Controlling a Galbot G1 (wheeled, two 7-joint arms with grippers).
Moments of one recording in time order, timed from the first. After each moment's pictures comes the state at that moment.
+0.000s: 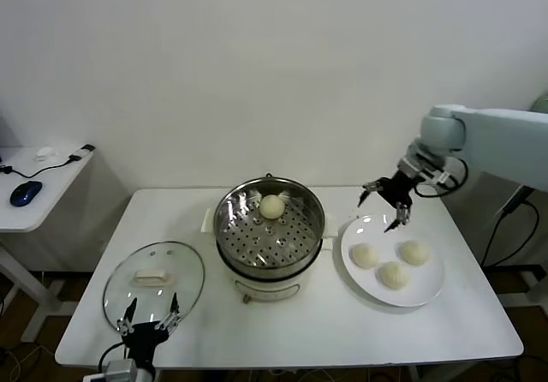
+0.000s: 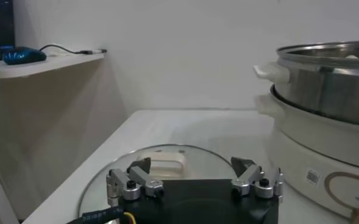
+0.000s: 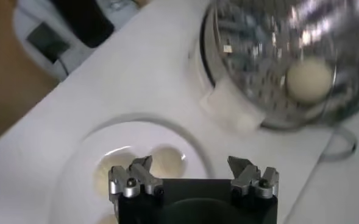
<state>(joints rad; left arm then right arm) 1.72 -1.47 -0.59 -2.02 -0.12 0.11 -0.17 0.82 0.81 -1.86 1.28 0.56 0.15 -0.96</state>
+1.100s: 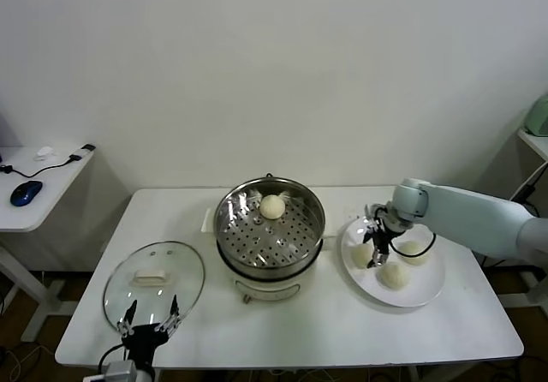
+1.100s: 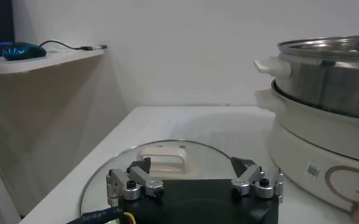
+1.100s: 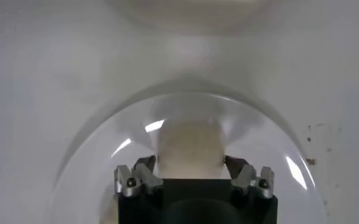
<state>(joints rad) 1.72 -1.47 -0.59 -2.01 -0.12 0.12 -0.16 0.31 0.89 -1.45 1.05 0.49 -0.27 -0.86</state>
